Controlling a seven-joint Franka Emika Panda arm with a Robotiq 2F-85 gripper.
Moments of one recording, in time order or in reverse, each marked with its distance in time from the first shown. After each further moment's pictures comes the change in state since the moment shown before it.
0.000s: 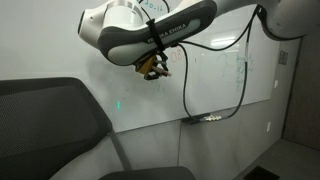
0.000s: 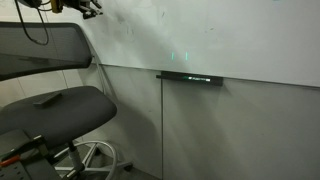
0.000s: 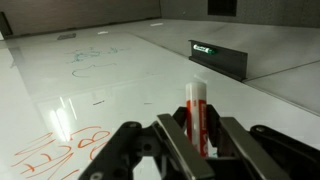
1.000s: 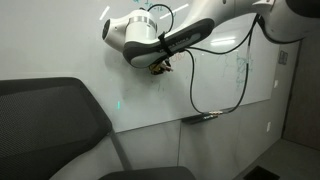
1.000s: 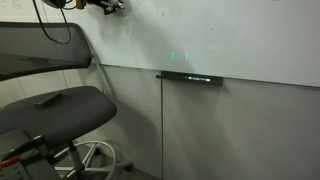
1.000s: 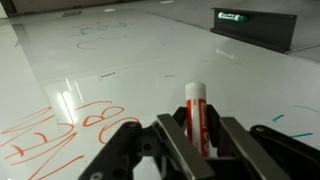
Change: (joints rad) arm -0.131 0.004 -0.017 0.022 -0.126 0.175 -0.118
